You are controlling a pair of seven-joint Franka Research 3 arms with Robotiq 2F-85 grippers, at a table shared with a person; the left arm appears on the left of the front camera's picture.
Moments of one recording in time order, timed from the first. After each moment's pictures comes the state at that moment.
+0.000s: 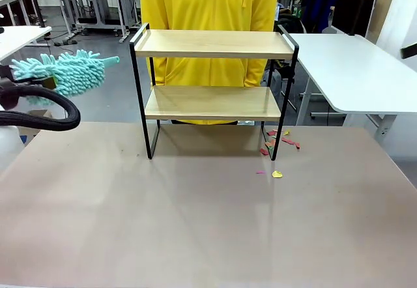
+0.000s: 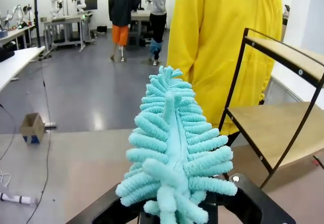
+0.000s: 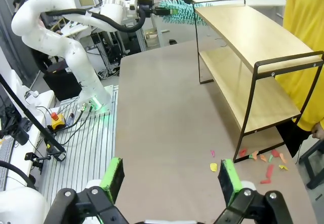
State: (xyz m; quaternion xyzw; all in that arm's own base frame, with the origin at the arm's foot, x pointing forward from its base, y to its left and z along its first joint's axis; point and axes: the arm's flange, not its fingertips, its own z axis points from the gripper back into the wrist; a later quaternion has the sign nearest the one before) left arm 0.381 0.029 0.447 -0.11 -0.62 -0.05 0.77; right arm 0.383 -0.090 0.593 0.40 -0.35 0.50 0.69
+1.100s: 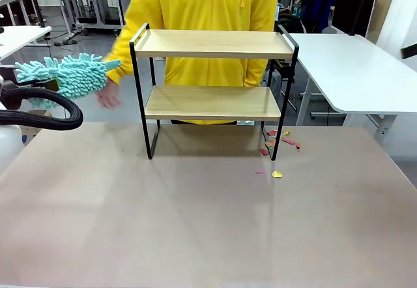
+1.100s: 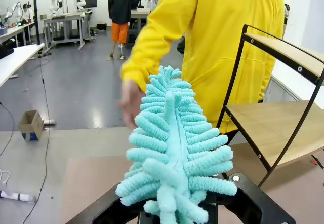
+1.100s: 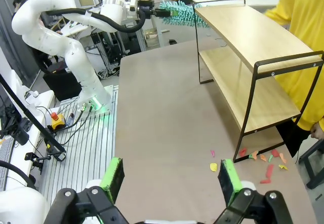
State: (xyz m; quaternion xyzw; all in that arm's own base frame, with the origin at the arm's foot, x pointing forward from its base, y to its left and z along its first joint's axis) left arm 0.381 0.027 0.444 -0.12 -0.62 -0.05 0.77; right arm 0.383 -0.091 0.593 0.40 -0.35 0.49 0.69
